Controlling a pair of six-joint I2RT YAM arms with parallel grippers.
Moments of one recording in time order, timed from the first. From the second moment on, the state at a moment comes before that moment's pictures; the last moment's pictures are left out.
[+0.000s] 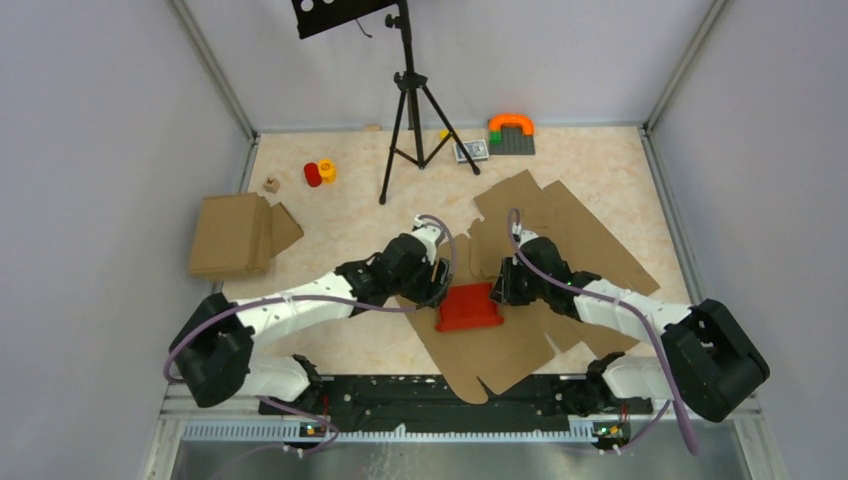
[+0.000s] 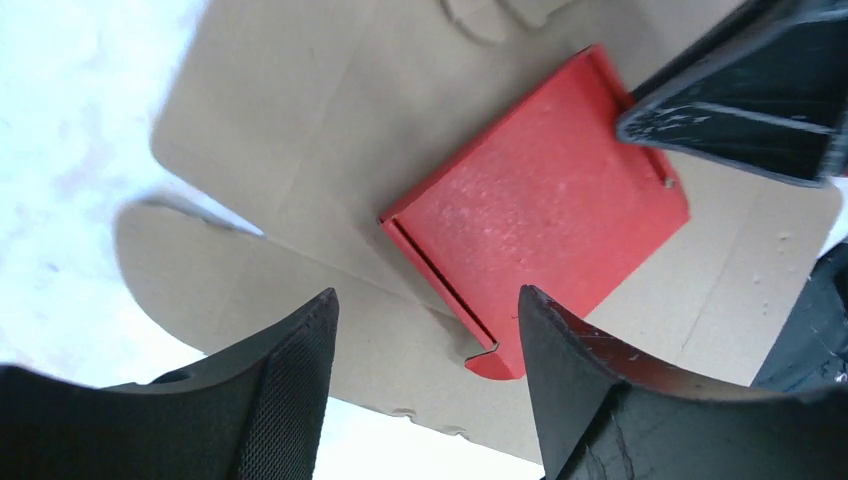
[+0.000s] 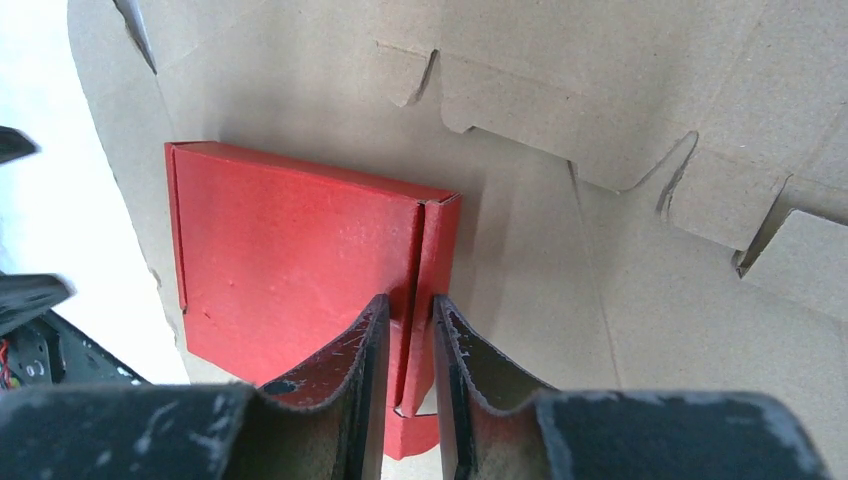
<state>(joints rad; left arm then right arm) -0.88 1.29 0.77 -0.19 -0.02 -0.37 0.60 1.25 0.49 -0.06 -0.16 0.55</state>
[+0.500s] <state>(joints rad) -0.84 1.55 0.84 -0.25 0.13 -0.55 0.68 1.28 0.53 -0.08 -0.05 0.55</state>
